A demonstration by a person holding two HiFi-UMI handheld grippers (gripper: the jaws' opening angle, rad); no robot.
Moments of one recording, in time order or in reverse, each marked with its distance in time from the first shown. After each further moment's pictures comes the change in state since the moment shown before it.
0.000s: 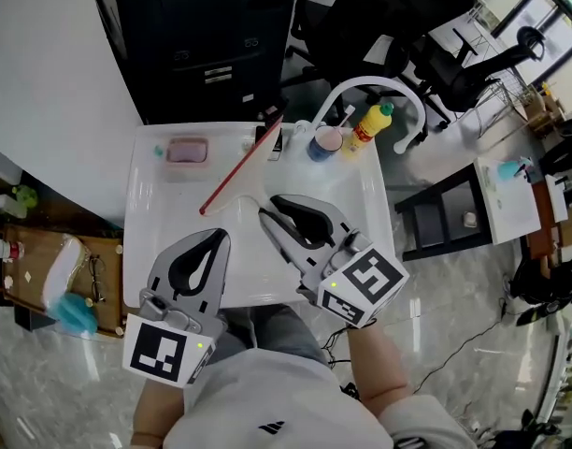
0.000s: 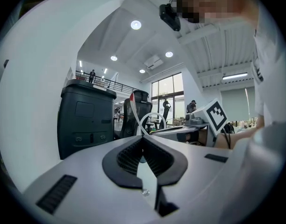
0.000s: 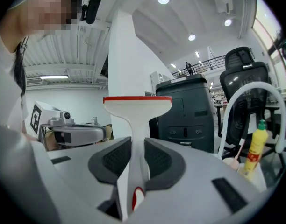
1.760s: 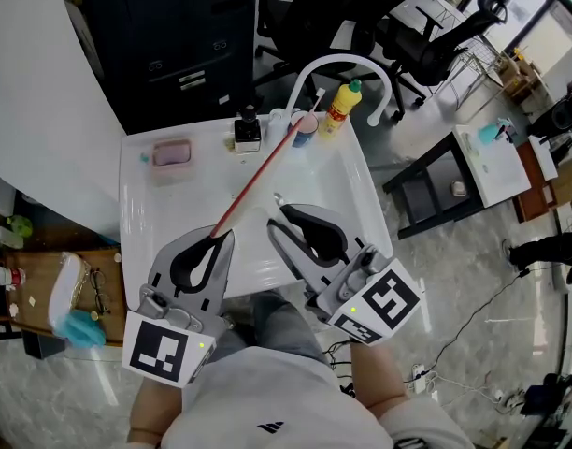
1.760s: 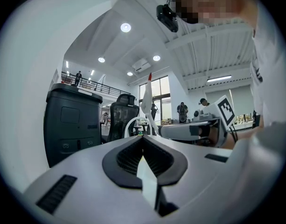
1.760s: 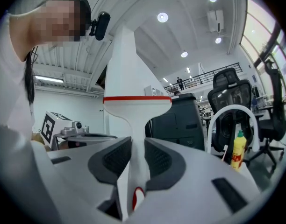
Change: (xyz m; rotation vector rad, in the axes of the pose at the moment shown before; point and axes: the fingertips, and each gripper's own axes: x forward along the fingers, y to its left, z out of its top) left arm -0.015 -0.033 0.015 0.064 -0.036 -0.165; right arm -0.062 0.040 0.026 -0.016 -0.156 -0.134
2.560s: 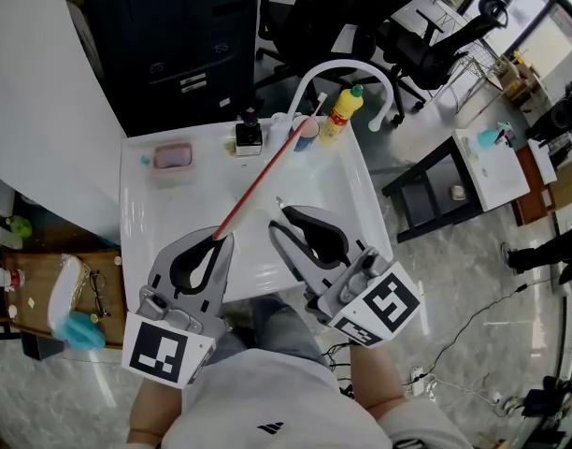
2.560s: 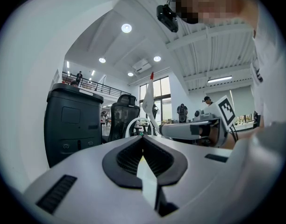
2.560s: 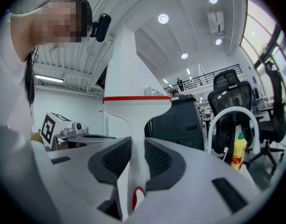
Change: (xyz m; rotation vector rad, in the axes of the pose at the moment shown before) left arm 0.000 0.004 -0.002 -0.015 0.005 0.003; right arm 0.002 -0.001 0.003 -0.011 -0.014 -0.003
